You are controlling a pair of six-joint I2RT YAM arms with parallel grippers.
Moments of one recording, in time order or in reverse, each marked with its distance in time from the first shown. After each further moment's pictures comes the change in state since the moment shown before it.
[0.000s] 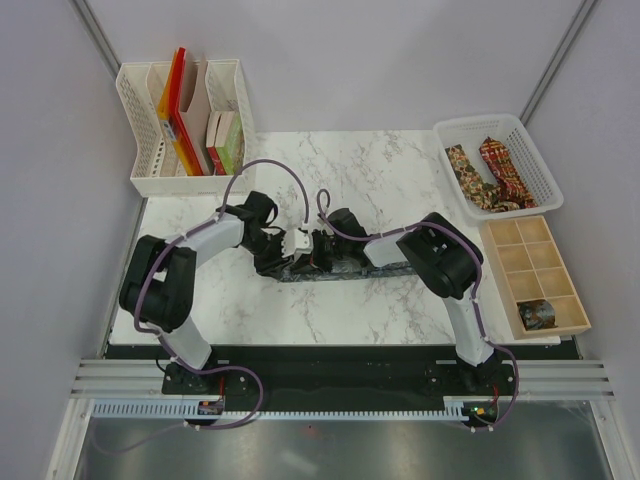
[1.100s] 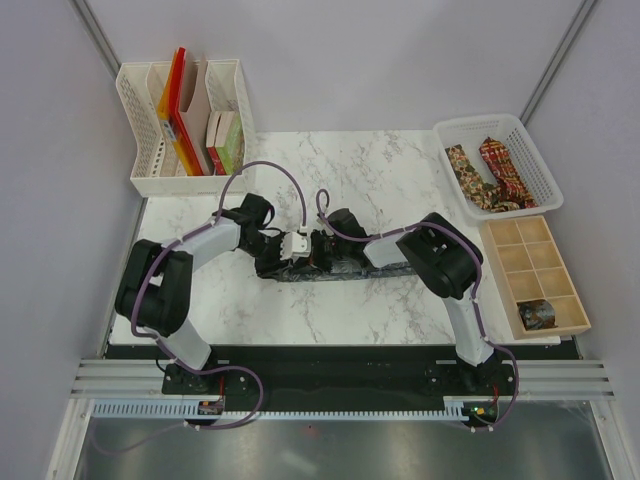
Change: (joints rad) left arm 0.016 -0.024 -0.042 0.055 0.071 0.077; right arm -0.003 0.000 -0.005 0.014 0.003 -0.016
